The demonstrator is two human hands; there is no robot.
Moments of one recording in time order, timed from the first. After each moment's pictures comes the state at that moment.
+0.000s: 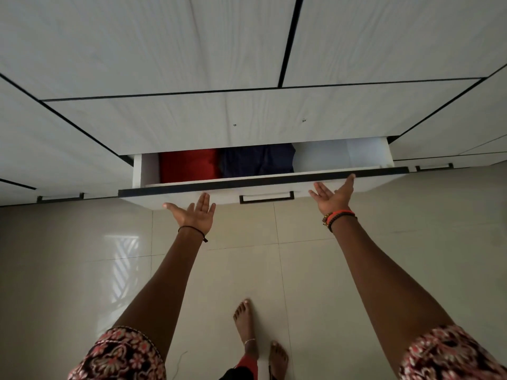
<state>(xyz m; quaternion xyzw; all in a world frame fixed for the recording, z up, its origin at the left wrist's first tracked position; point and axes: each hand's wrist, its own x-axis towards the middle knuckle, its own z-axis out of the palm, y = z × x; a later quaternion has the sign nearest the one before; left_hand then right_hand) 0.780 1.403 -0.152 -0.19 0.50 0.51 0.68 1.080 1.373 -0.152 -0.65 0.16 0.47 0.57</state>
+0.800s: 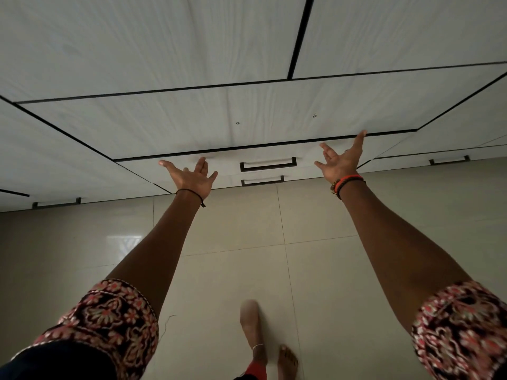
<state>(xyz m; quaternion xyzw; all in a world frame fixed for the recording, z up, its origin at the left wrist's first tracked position) 0.788 1.497 -0.160 -0.09 0.46 0.51 0.72 1.093 1.457 -0.154 -0.57 0.11 0.51 0.64</state>
